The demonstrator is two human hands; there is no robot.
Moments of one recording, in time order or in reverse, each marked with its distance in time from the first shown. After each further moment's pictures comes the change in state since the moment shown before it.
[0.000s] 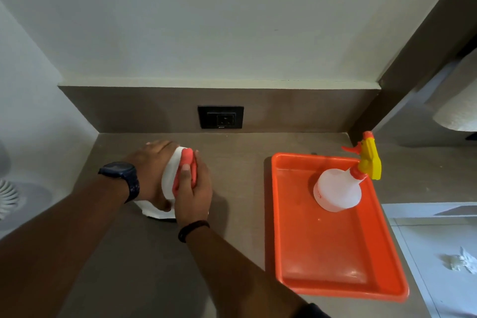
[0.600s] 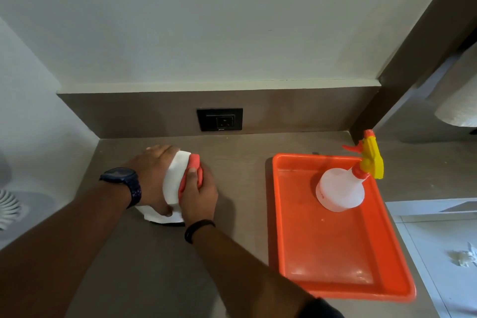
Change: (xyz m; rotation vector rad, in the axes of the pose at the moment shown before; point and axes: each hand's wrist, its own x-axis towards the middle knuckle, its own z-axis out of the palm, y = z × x) left_hand -0.005 0.006 -0.007 -0.051 -0.030 -0.050; right_hand 0.010 -0.003 -0.003 -0.015 0.051 0.166
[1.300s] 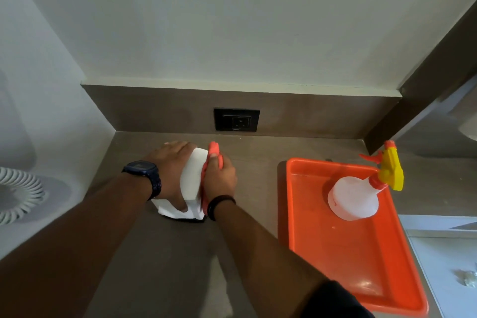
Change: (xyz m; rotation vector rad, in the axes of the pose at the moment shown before) left_hand 0.003 -0.005 0.006 -0.029 0.043 -0.026; right_hand 0.029 -0.018 0.004 -0.113 0.044 0.104
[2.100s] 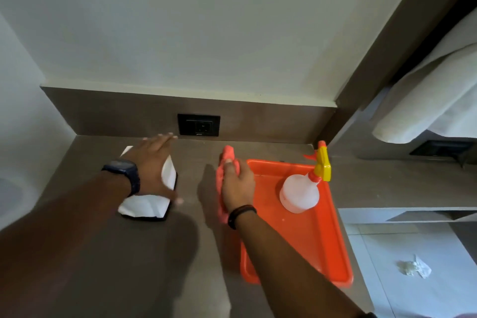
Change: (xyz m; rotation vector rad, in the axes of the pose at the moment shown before) left_hand -0.007 0.051 -0.019 -0.091 0.073 0.089; right_hand -0.026 -0.036 -0.136 -0.123 0.110 -0.241
